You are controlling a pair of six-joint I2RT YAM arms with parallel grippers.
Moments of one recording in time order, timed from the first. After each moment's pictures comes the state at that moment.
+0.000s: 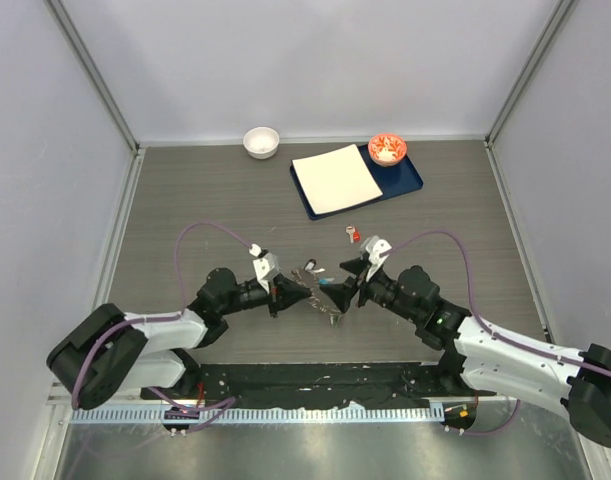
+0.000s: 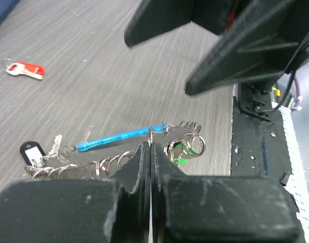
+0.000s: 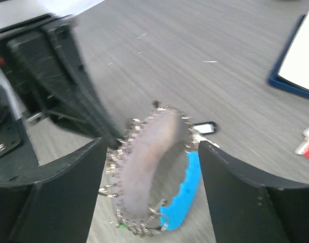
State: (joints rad) left arm -0.70 1.28 0.21 1.04 0.60 -0.20; right arm 0.90 0.84 0.31 0.43 -0.08 0.14
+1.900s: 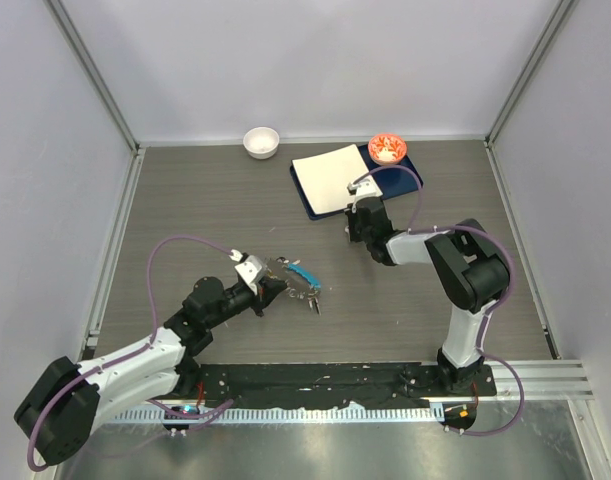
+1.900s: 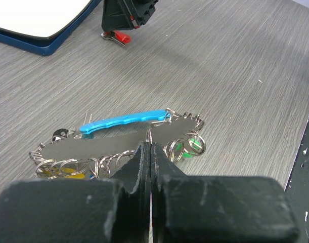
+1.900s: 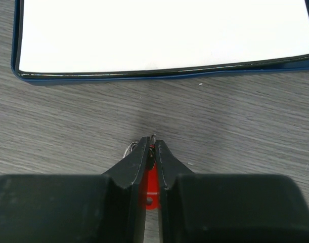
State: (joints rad) left arm -0.69 0.86 0.15 0.56 0.25 -0.08; right arm 0.49 1.86 0.88 0.43 0.19 0.13
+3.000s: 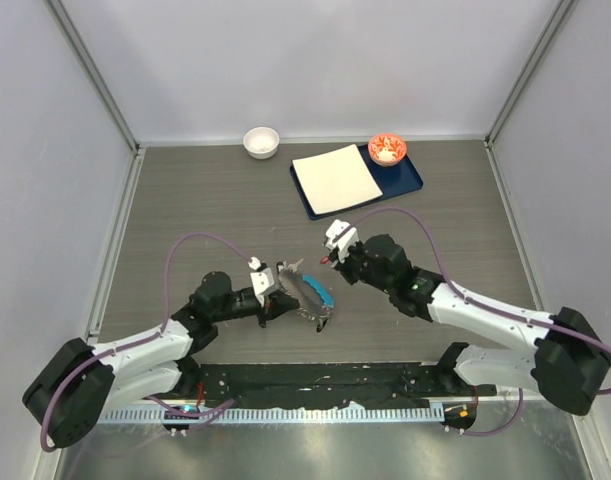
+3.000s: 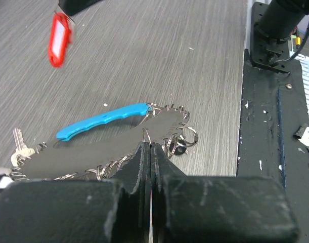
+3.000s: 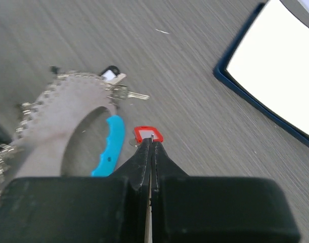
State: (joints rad) left arm -0.69 0.98 0.17 0.60 0.59 0.01; right arm 0.82 1.18 0.64 0.15 0.03 -0.21
